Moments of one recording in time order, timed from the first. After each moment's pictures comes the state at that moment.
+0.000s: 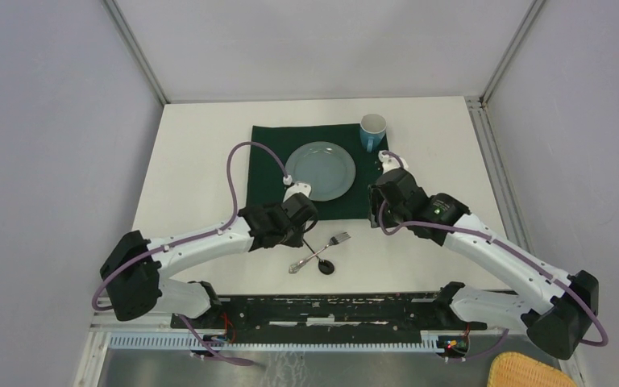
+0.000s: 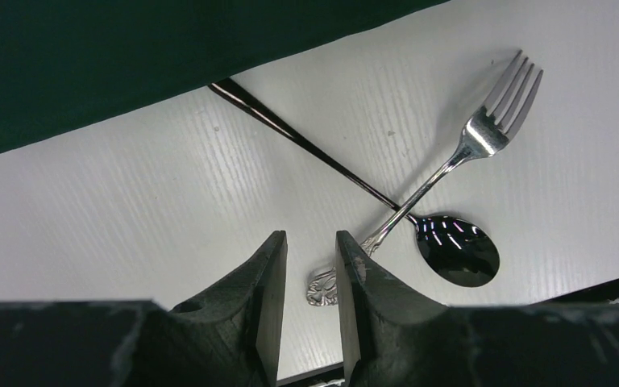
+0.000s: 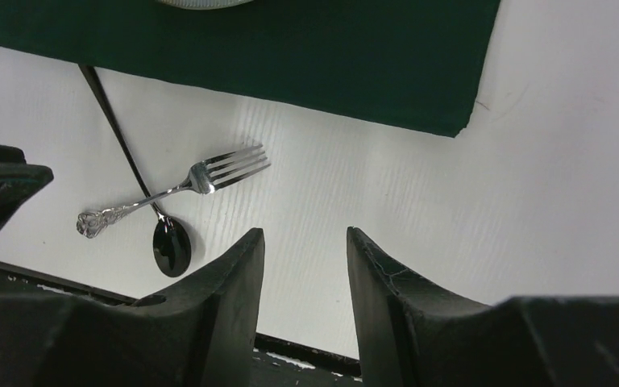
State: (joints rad) left arm -0.96 1.33 0.89 -0.62 -0.33 -0.61; right arm 0.77 1.11 0.96 -0.74 0.26 0.51
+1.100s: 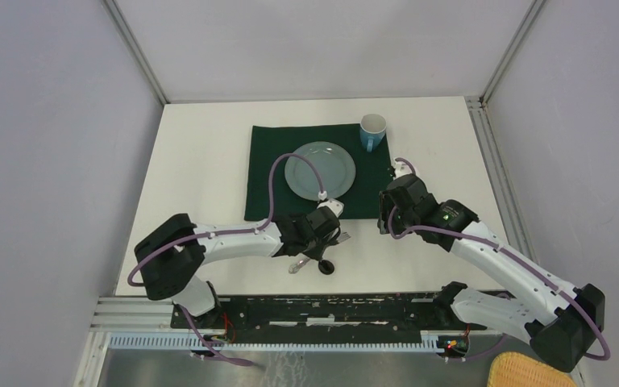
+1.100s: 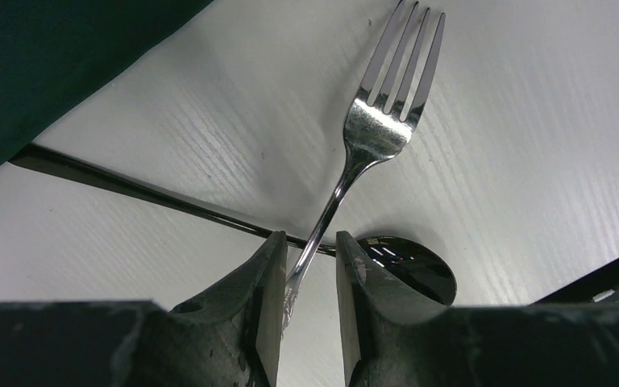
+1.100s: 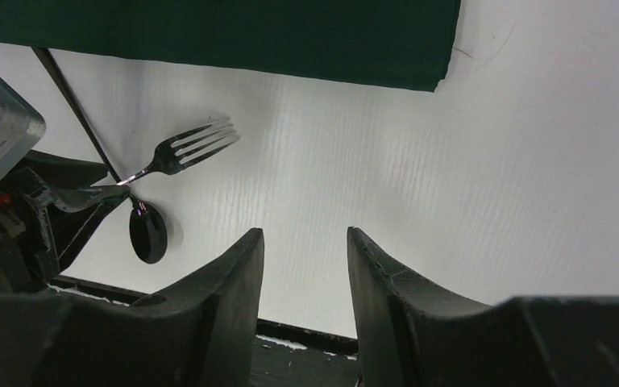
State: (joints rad) left arm -1.08 1.55 0.88 -0.37 -0.23 -0.47; right arm 0.69 1.02 0.88 -0.78 0.22 0.55
